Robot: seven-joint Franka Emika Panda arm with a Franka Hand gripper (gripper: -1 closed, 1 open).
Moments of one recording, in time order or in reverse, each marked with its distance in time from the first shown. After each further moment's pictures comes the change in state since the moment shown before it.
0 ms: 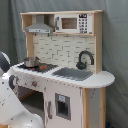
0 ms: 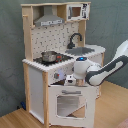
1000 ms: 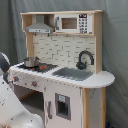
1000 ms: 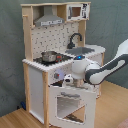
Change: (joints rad) arm 0.000 0.000 0.040 0.107 0.000 -0.107 0.268
